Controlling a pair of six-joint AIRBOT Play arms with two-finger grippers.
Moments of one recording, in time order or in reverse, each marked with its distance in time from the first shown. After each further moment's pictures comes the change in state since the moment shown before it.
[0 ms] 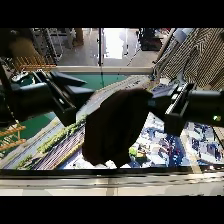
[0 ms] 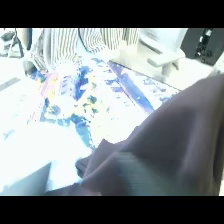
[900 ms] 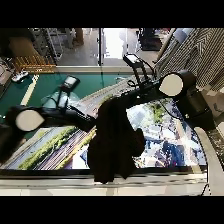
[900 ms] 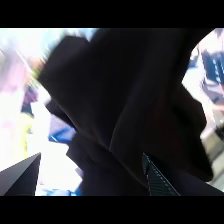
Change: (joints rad) left arm 0.081 -0.171 -0.264 0.072 -0.095 -0.180; right arm 0.000 -0.449 0.061 -0.194 0.004 0.058
